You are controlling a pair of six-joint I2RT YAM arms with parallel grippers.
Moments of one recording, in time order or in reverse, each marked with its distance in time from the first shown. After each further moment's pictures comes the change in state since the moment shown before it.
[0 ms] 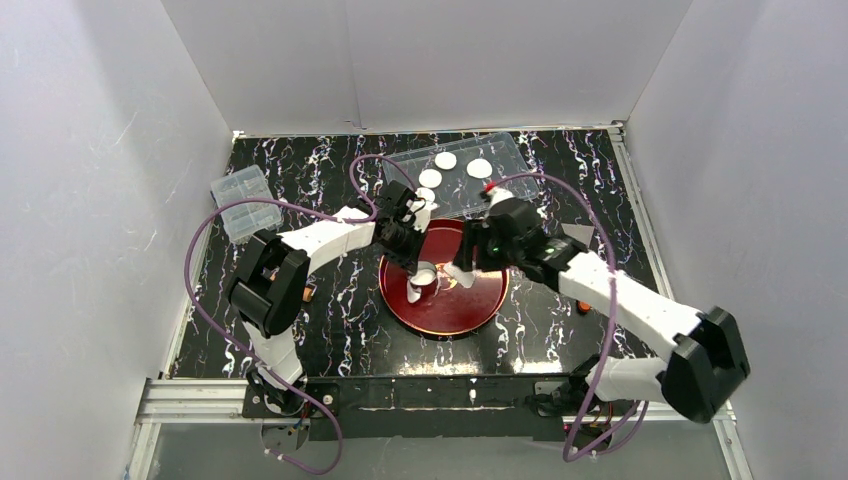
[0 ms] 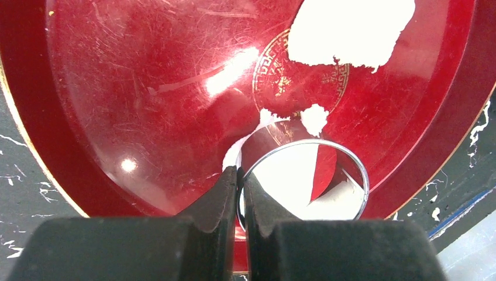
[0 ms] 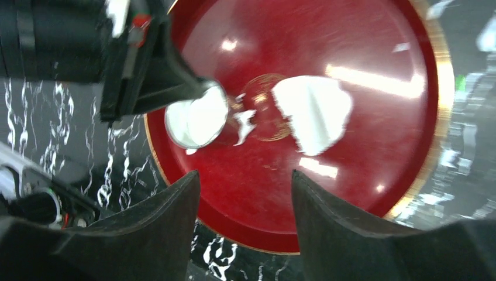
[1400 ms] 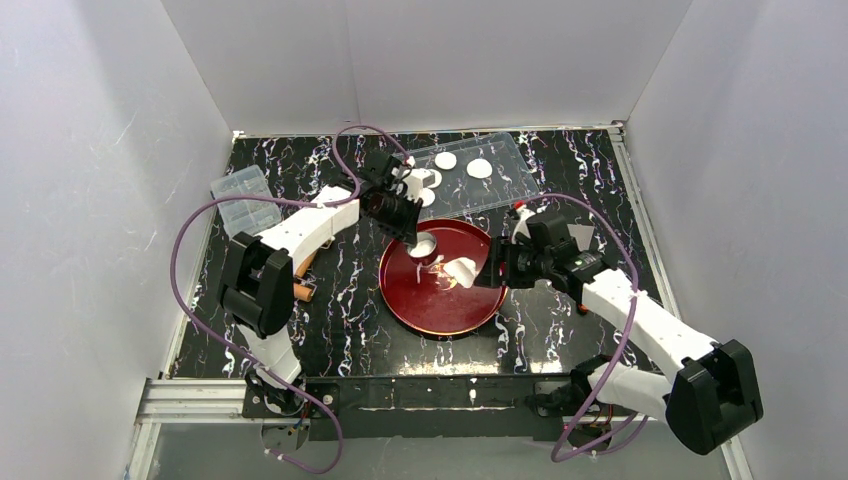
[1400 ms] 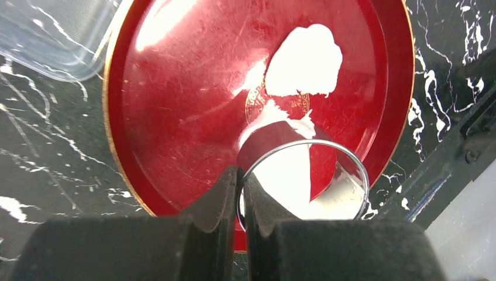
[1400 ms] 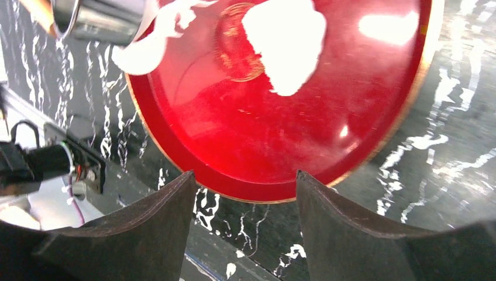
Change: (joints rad) left arm 0.083 -0.029 0.161 -0.090 0.136 0.087; right arm -0.286 -0.196 -0.201 -0.077 -0.291 -0.055
